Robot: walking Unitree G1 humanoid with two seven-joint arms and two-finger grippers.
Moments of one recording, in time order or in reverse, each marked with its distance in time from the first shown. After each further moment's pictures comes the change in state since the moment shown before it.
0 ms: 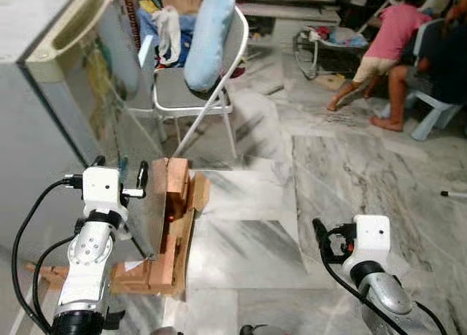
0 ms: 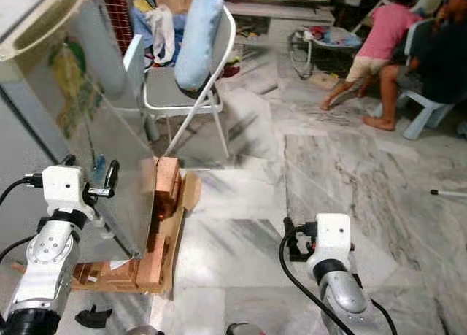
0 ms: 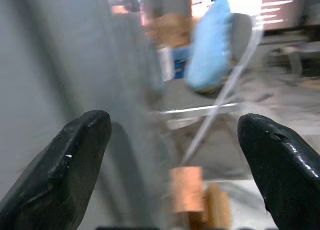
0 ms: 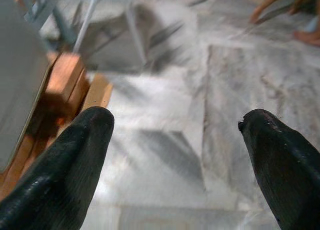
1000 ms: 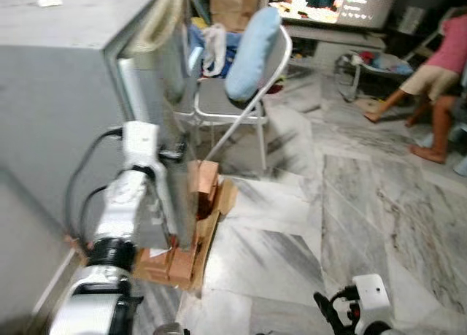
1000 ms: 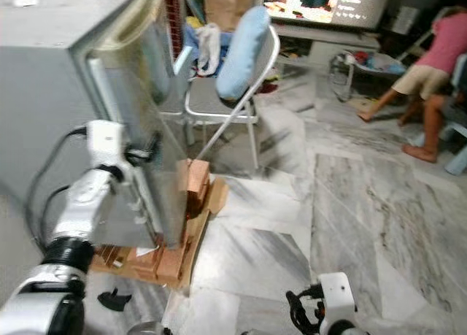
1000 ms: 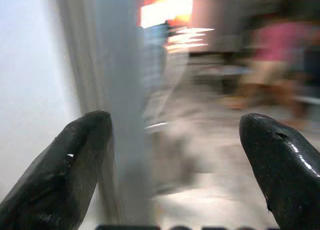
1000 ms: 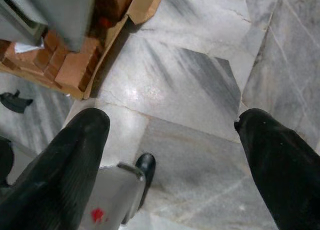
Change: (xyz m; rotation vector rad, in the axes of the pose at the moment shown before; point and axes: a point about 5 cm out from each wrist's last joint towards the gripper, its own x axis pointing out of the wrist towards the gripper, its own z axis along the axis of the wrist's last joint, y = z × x) left arm 0.063 -0.122 0.053 -0.170 -0.066 -0.610; right arm -0.023 -0.035 -0.106 -0.008 0.327 0.123
